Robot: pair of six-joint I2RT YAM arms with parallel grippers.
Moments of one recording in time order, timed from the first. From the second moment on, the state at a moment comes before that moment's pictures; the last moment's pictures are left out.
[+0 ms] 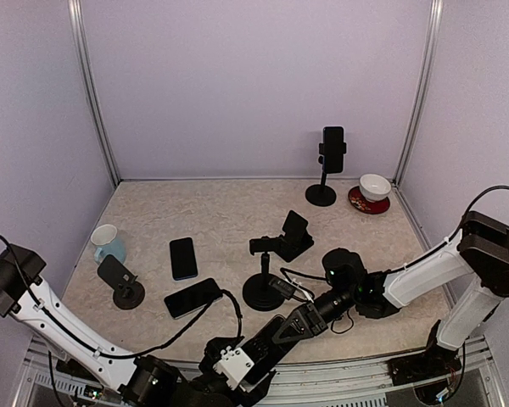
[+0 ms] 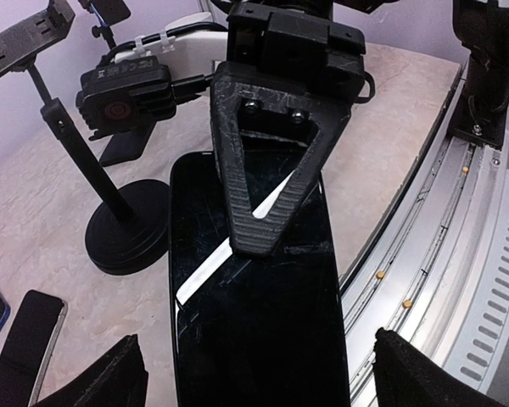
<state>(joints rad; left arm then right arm) -1.87 1.65 0.75 0.20 -0.98 -0.42 0.99 1.61 0.51 0.63 -0.99 0.75</state>
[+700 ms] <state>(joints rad) -1.89 1.25 0.45 0.61 -0.99 -0.40 0.99 1.02 0.41 0.65 -0.66 0.49</state>
